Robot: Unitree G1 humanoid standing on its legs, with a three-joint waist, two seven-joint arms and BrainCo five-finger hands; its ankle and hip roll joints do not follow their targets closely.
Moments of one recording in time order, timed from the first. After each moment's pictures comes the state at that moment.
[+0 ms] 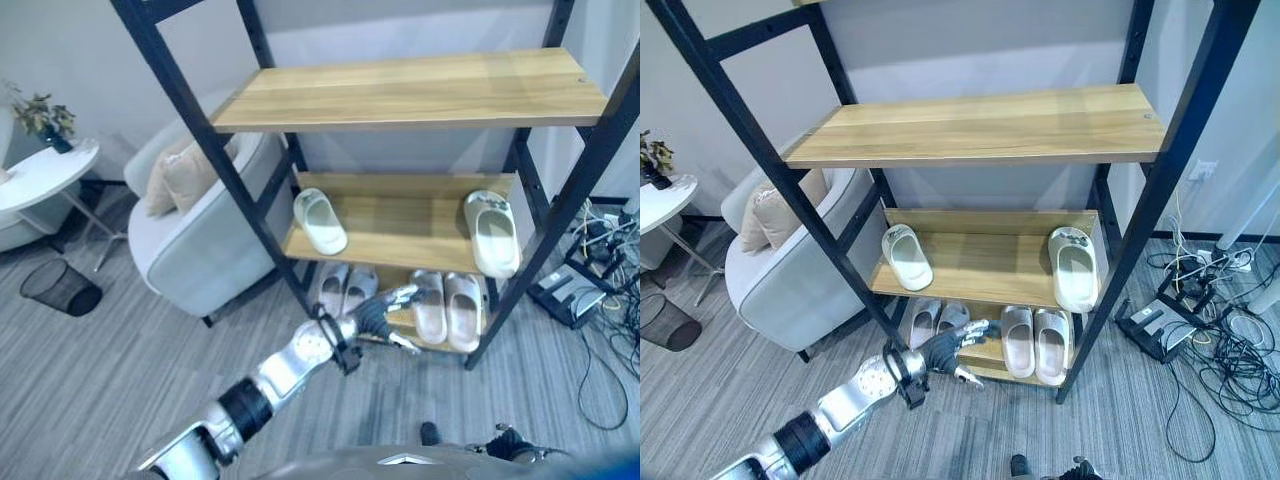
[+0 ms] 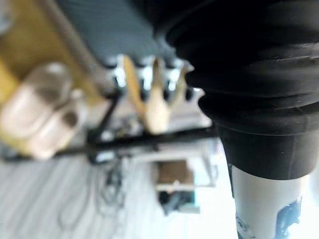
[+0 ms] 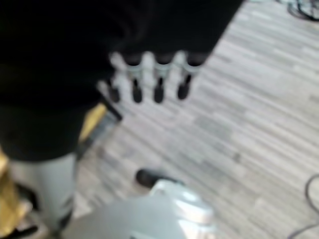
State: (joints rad) left arm -0.34 0.32 -0.78 0.25 -0.17 -0.15 -0.16; right arm -0.03 -0.28 0.27 1.27 -0.13 0.04 -0.20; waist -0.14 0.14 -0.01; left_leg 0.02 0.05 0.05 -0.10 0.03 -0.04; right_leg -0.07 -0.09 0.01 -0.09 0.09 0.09
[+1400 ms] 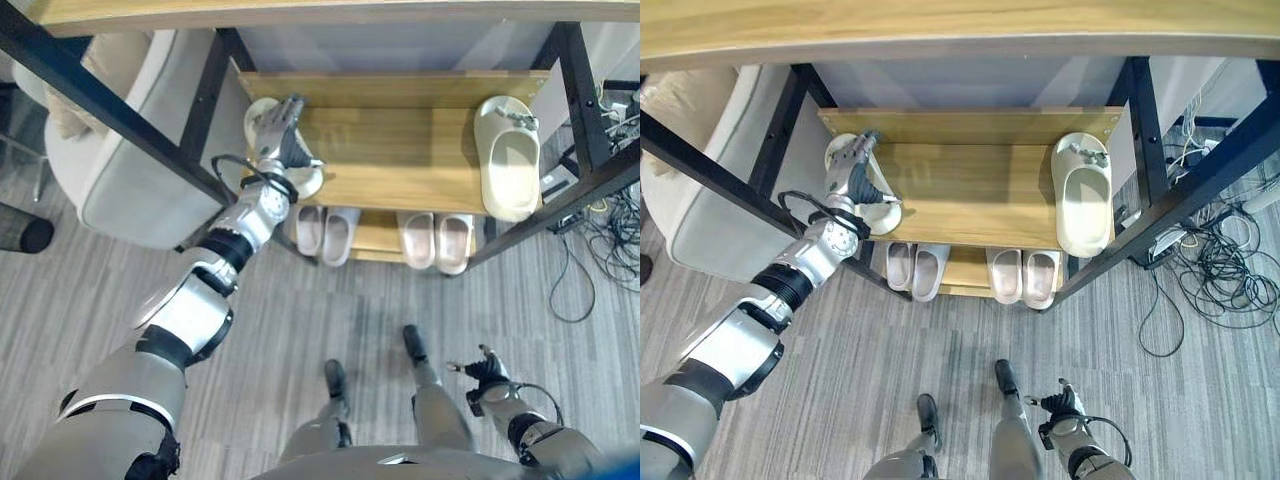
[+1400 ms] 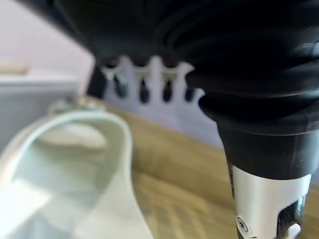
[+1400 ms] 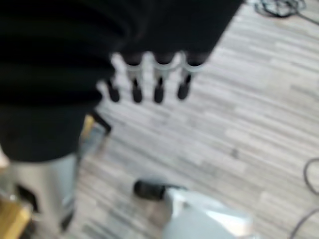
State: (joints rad) left arm -1.04 0.45 -0.64 0.95 0.24 -0.08 0.52; right arm -0.24 -0.24 0.33 1.31 0.07 -0.06 -0.36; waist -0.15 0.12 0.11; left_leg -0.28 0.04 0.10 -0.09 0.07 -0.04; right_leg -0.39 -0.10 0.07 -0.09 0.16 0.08
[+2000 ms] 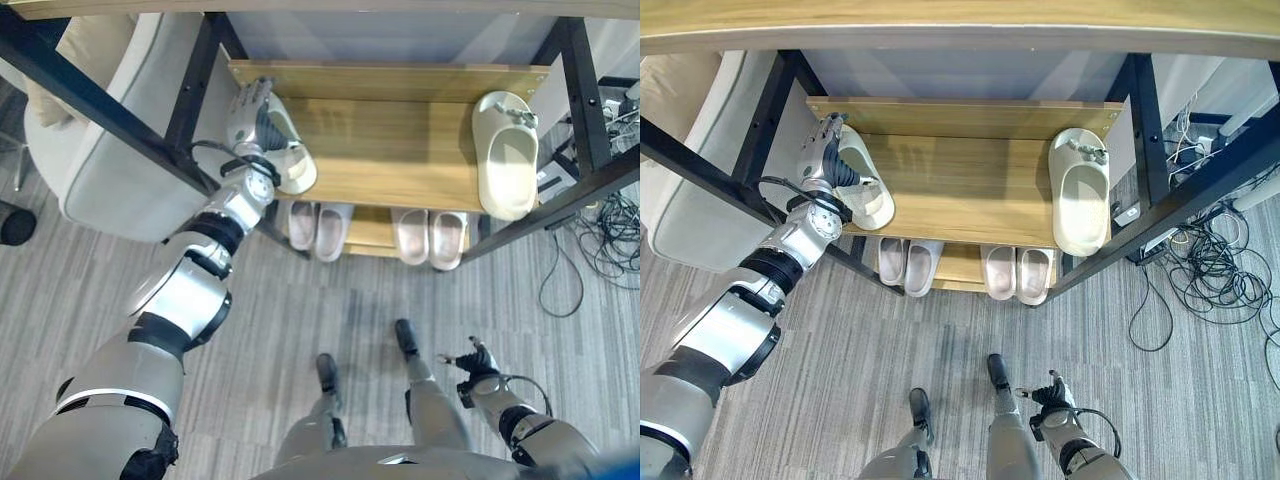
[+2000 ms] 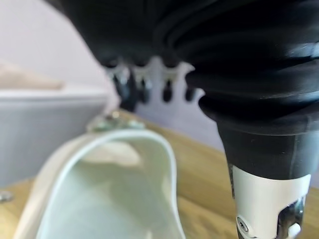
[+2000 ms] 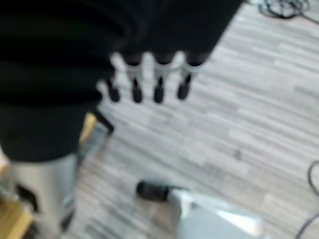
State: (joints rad) left arm -1.12 0.45 -0.63 1.08 0.21 -0.03 0.55; right arm -0.28 -0.21 0.37 1.31 0.10 -0.07 -0.37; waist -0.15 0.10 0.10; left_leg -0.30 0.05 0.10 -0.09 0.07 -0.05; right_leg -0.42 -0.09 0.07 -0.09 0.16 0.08
